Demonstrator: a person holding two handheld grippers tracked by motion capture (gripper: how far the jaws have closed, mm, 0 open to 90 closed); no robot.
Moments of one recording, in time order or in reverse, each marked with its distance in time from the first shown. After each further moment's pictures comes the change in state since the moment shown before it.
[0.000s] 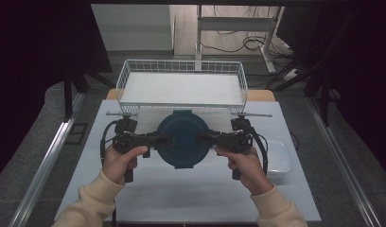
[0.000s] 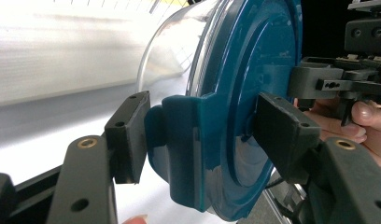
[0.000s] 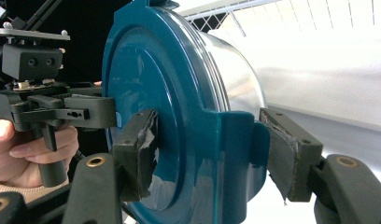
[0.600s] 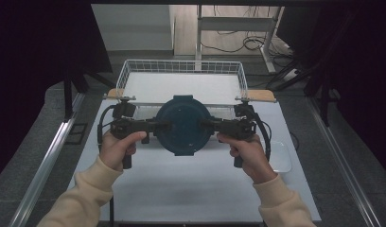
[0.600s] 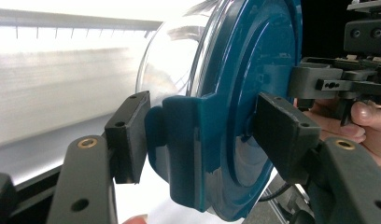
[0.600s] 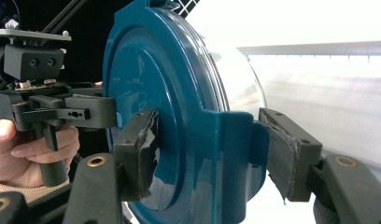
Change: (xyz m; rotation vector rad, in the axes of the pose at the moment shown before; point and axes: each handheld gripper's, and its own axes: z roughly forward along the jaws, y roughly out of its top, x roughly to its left) left arm -0.014 0.037 -0.011 -0.021 -0.002 0.037; right arm 0.013 0.034 -0.010 -0.036 0.008 -0.027
